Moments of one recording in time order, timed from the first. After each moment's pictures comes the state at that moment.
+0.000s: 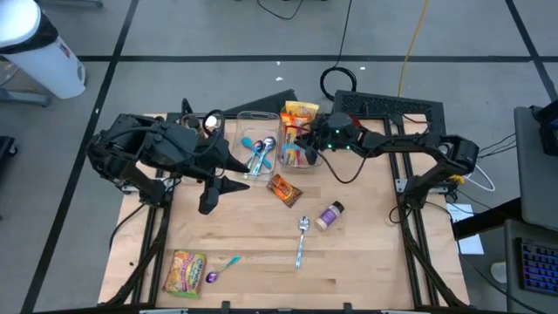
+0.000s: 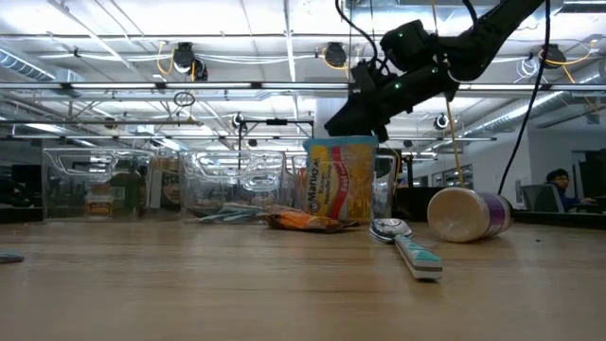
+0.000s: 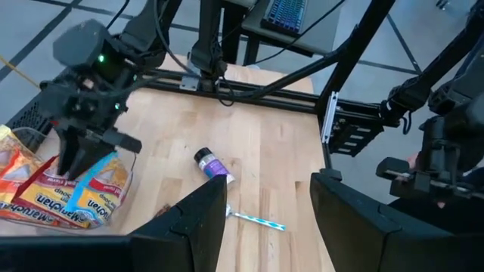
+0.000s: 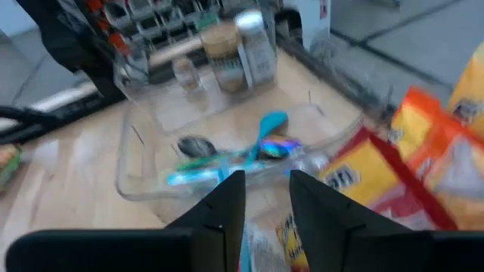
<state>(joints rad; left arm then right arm) -0.28 1.61 2.35 -1.27 -0.16 -0.33 -0.47 1.52 0.81 0.36 -0.21 0.20</state>
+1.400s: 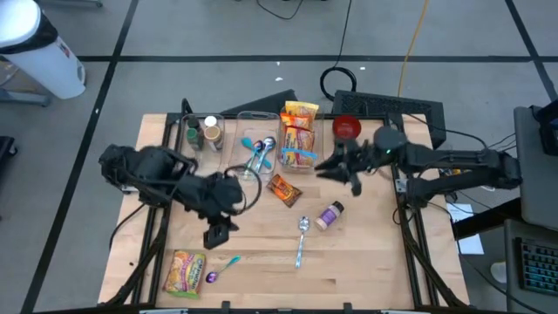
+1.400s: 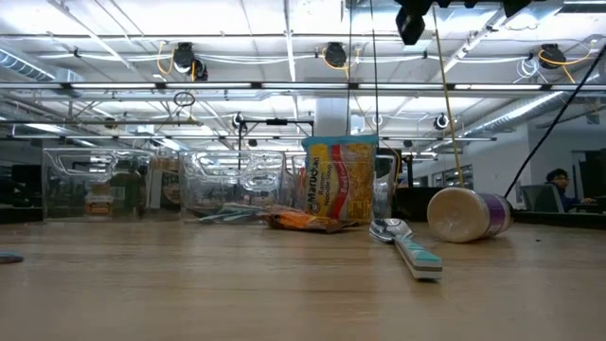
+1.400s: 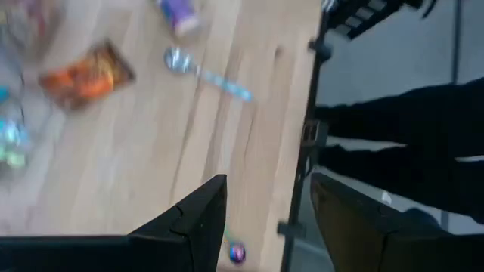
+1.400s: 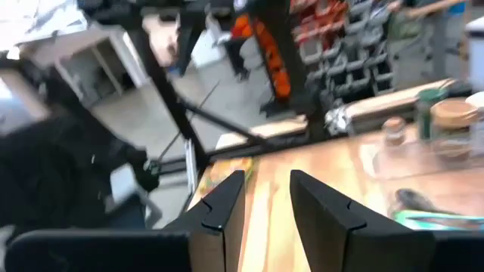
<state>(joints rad) -0.40 1.72 2.27 -1.53 0.00 -0.69 -0.15 1.00 0.81 0.13 -0.39 0.33</state>
